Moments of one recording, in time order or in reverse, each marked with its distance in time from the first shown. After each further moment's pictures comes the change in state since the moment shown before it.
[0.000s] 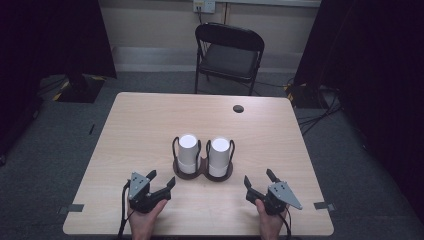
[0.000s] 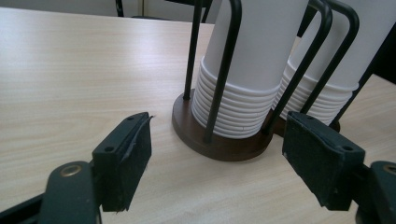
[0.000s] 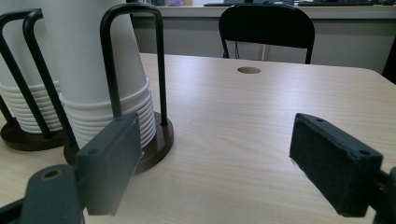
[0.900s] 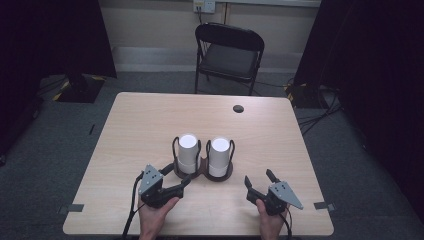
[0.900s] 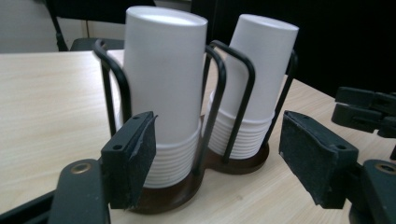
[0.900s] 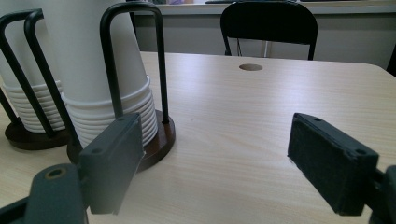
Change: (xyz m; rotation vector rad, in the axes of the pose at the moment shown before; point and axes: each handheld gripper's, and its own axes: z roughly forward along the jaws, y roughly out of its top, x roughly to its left) left arm -0.031 0.033 0.007 -0.045 -0.213 0.078; right arm -0.001 0.000 -0.001 0.009 0.010 0.014
